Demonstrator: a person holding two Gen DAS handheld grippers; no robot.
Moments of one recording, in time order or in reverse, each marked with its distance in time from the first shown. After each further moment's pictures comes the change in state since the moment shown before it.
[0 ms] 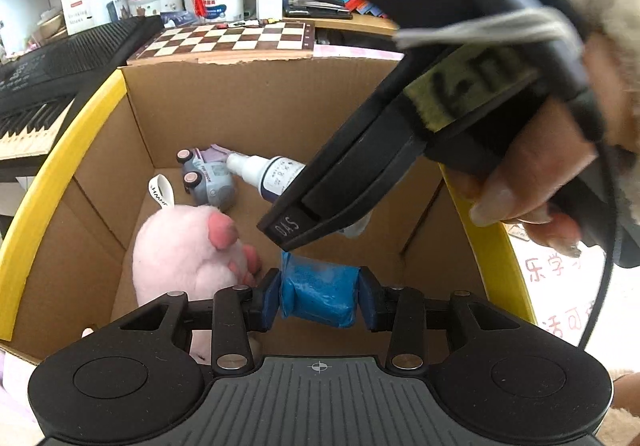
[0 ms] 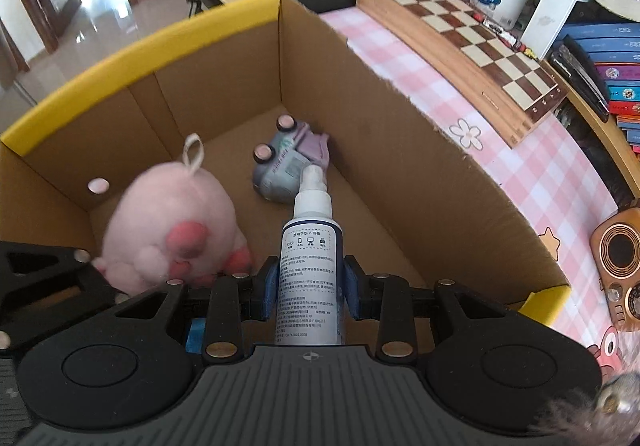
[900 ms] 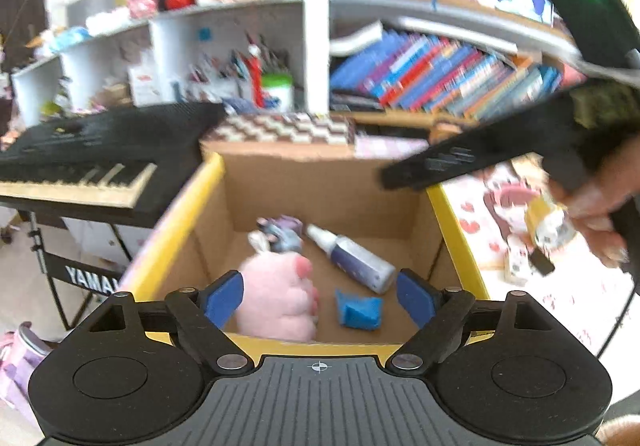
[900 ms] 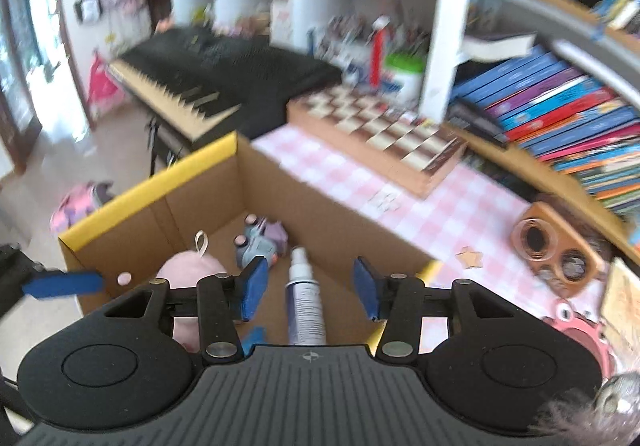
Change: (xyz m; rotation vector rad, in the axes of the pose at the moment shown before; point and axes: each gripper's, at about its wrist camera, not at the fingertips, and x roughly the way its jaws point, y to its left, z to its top) left arm -0.095 0.009 -0.023 -0.054 -0.295 0.165; right arm -0.124 0.000 -0.051 0.227 -0.412 -0.137
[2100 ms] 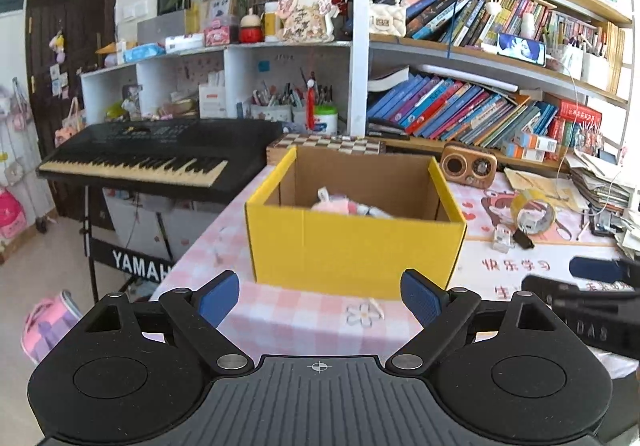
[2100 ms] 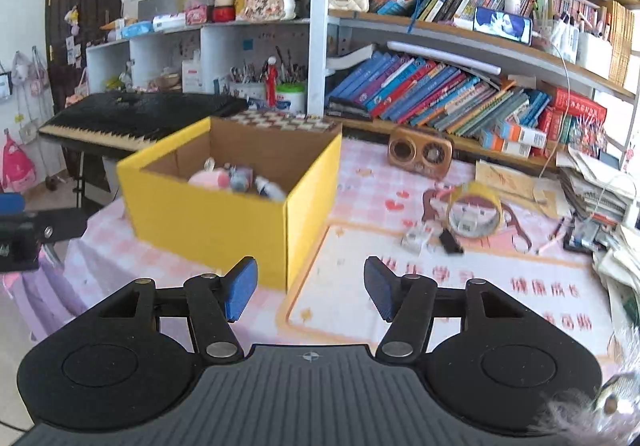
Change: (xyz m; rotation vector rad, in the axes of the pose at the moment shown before) left arm -0.137 0.028 -0.095 -0.060 -0.107 0.054; right arm -0.163 0.128 -0.192 0.208 -0.160 -0.322
